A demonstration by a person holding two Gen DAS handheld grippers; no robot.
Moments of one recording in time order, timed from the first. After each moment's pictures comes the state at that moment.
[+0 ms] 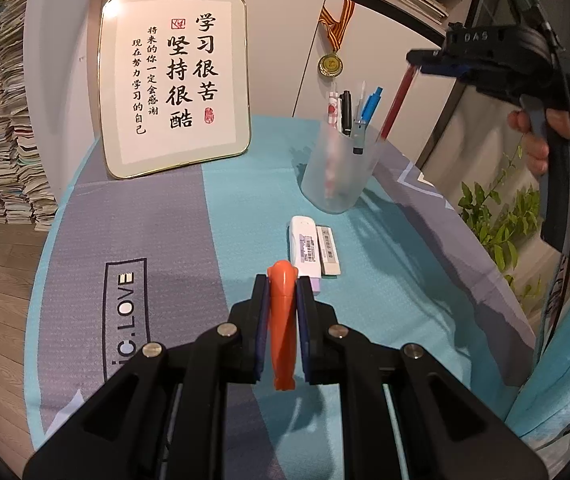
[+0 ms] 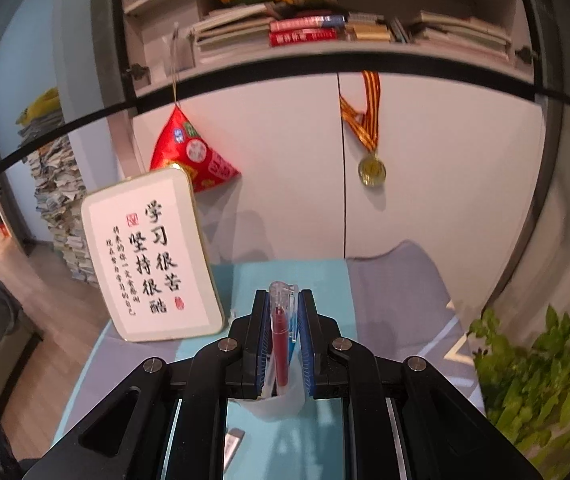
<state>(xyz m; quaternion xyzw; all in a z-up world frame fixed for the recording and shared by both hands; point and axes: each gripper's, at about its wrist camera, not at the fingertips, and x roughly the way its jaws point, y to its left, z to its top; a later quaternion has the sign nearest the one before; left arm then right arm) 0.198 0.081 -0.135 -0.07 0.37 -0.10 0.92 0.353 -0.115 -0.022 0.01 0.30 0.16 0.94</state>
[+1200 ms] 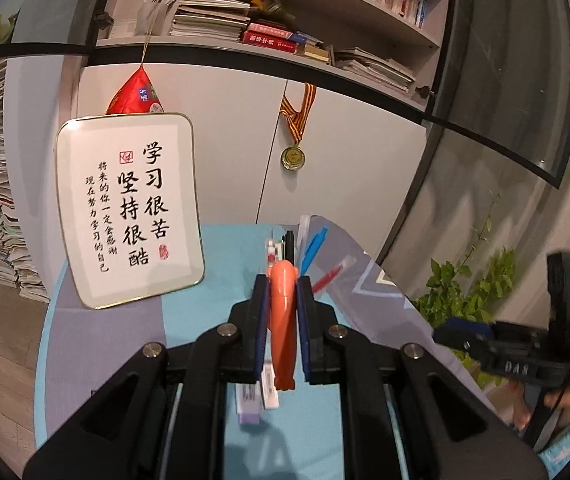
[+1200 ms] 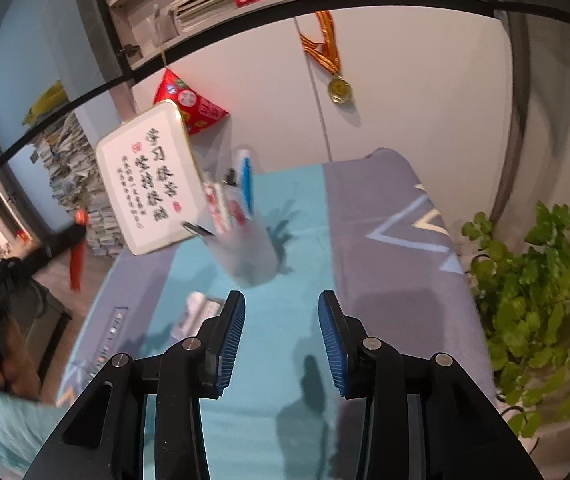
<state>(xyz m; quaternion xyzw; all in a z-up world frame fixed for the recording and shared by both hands) 0.240 0.046 -0.041 -0.08 0.25 -0.13 0.96 0.257 -0.207 -0.084 0.06 0.37 0.17 0.91</state>
